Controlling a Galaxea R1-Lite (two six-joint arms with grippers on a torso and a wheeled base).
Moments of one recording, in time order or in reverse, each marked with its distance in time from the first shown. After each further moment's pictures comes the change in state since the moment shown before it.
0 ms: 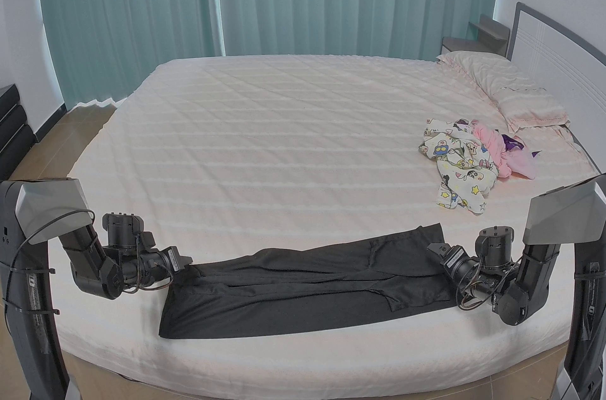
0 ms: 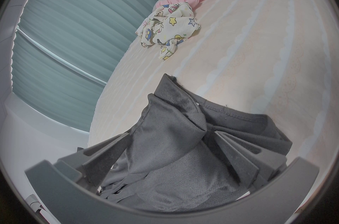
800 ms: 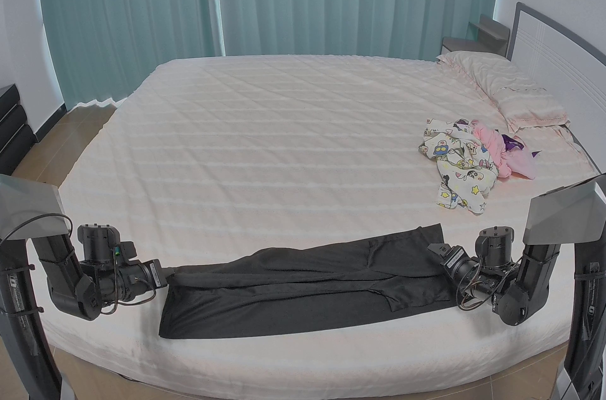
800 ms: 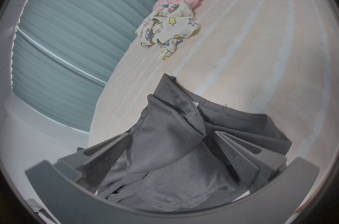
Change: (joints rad) left arm 0.048 -0.127 0.275 -0.186 -0.005 0.091; right arm 0.000 0.000 0.002 0.000 0.000 0.001
